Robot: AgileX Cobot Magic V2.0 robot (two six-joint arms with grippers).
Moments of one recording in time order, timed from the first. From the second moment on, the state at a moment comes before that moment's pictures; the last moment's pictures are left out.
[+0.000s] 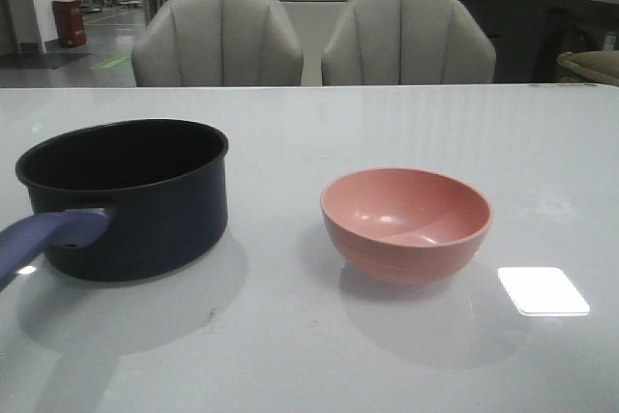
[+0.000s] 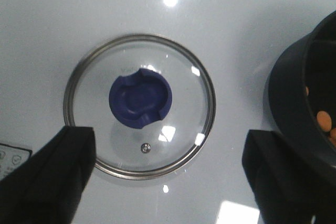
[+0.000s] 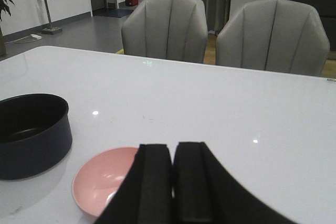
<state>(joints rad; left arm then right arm) 0.17 1.26 -1.02 -0.10 0.90 -0.03 0.36 0.27 -0.30 0.03 0.15 0.03</state>
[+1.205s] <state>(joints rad) 0.22 1.83 -1.21 -0.12 0.93 0.04 0.36 0.27 -0.30 0.03 0.15 0.03</state>
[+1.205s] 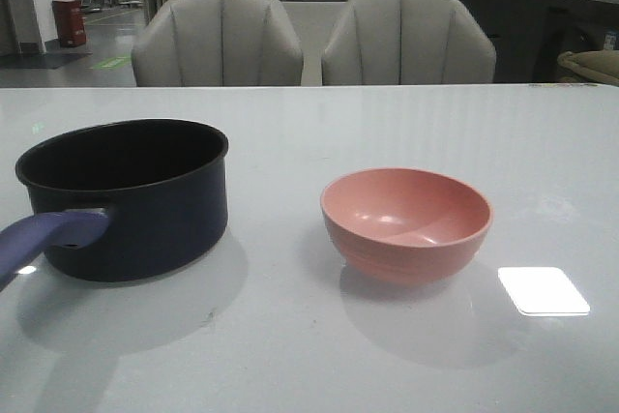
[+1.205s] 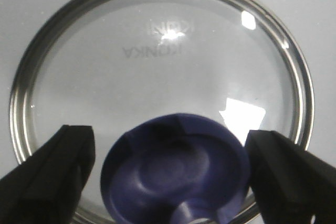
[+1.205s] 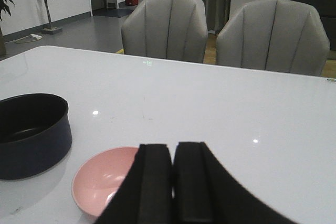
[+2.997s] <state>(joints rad) -0.28 1.83 -1.59 -0.20 1.10 0.14 0.36 0.27 -0.30 0.03 0.15 0.03</state>
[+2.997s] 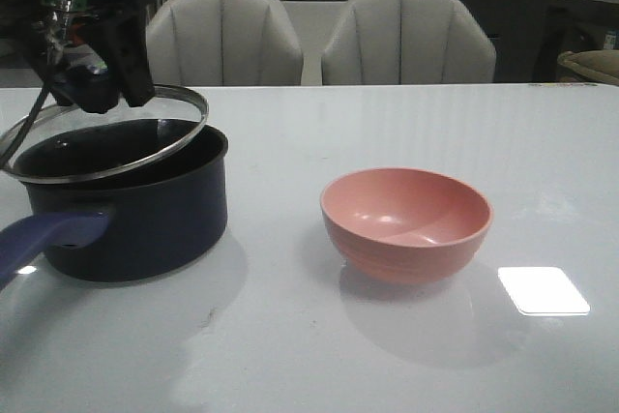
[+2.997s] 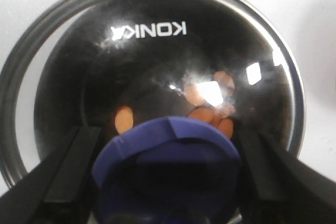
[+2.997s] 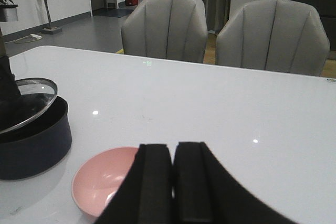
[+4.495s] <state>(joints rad) -0.32 1.93 -1.72 -0.13 1.23 0.15 0.36 0.27 -0.30 0.03 0.15 0.03</state>
